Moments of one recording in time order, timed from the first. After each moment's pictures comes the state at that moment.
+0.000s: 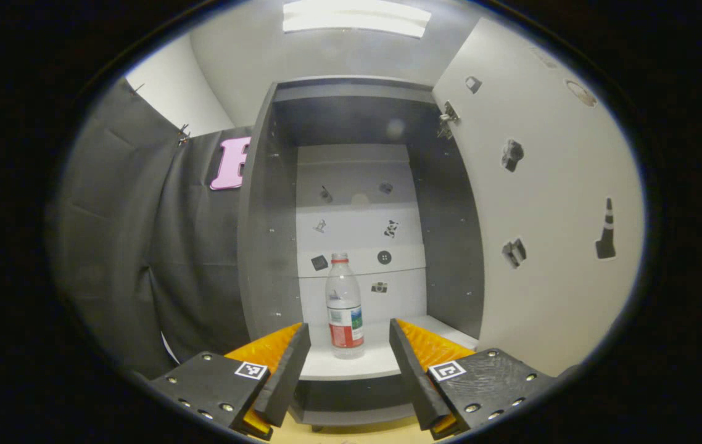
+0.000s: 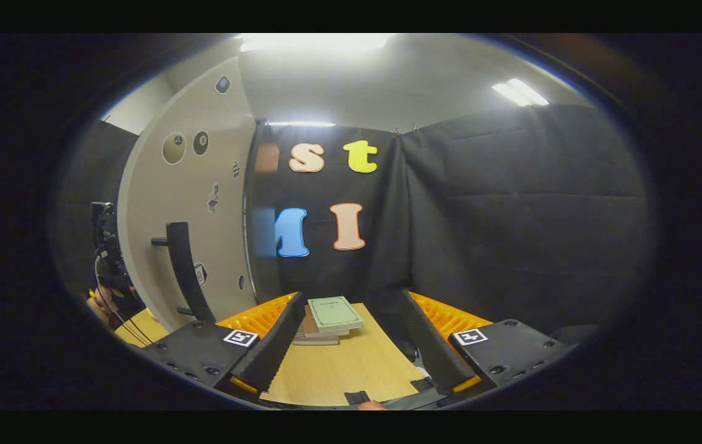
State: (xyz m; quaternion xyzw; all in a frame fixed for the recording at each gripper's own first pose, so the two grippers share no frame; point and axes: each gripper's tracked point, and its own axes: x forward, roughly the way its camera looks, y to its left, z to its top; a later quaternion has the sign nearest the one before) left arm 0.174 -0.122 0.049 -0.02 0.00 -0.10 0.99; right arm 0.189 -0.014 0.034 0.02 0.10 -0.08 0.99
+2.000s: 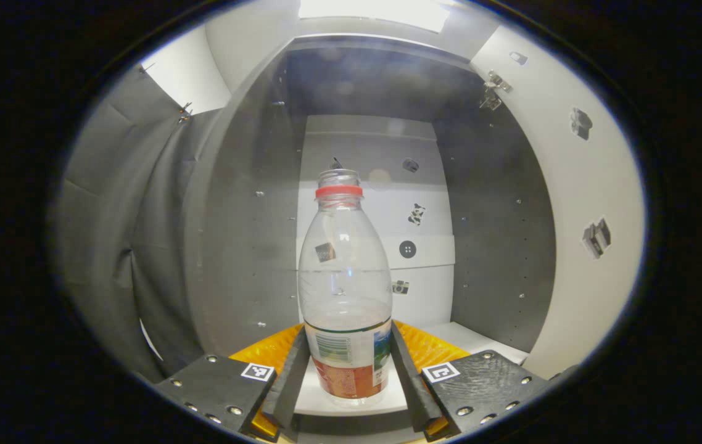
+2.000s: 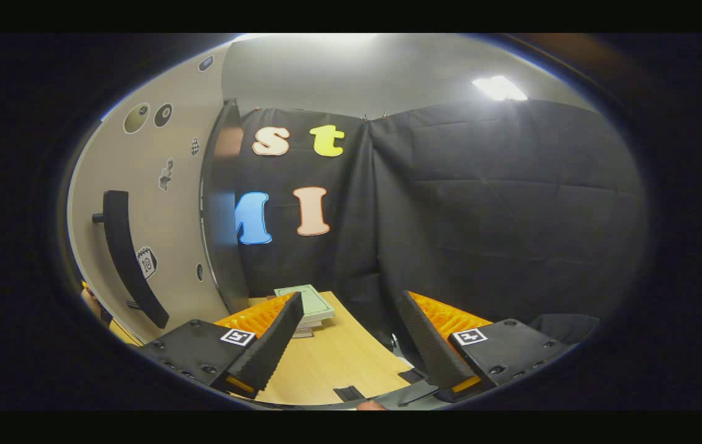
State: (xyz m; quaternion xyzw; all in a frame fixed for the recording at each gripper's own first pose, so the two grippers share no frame) left arm 0.245 -0.105 0.011 -0.06 0.02 -0.09 0.99; right arm 0.198 -0.036 0.001 0.03 0.13 -0.14 0.98
